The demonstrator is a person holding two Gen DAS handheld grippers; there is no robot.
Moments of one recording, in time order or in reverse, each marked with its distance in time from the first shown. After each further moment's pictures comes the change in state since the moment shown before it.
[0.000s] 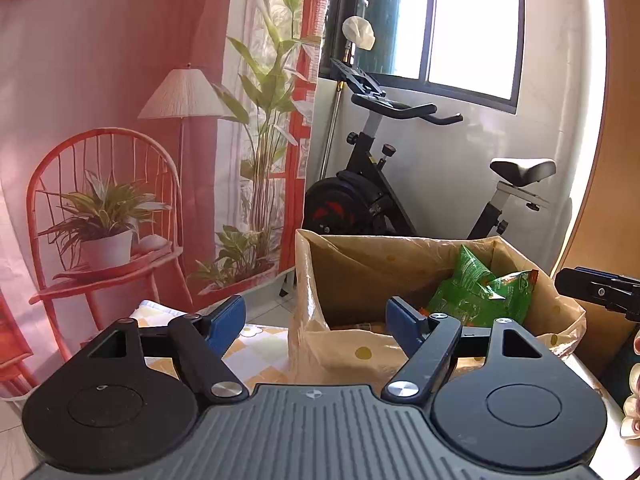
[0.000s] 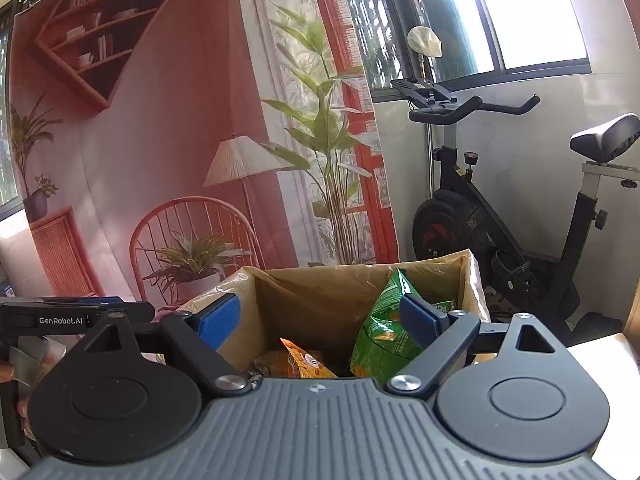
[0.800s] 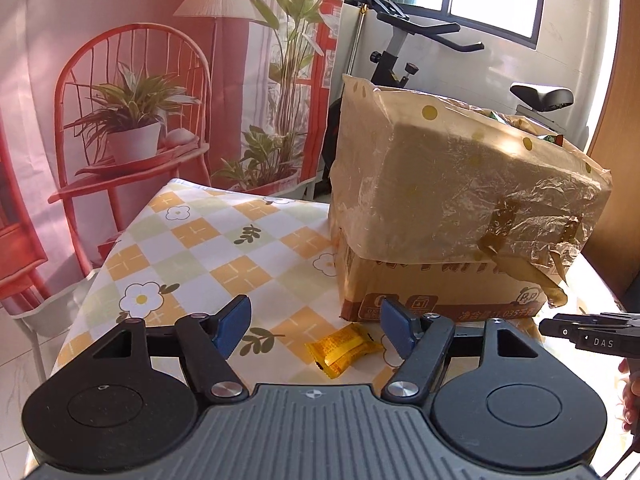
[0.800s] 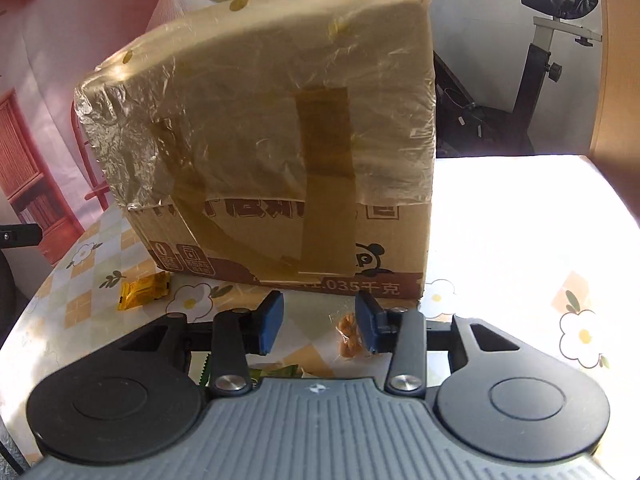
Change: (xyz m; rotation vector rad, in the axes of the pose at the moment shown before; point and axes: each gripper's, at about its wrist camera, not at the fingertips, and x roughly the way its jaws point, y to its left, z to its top) left arm -0.011 0.041 -0.120 -0.036 0.202 0.035; right arm 0.009 -0.026 -0.163 0.051 0.379 -0.182
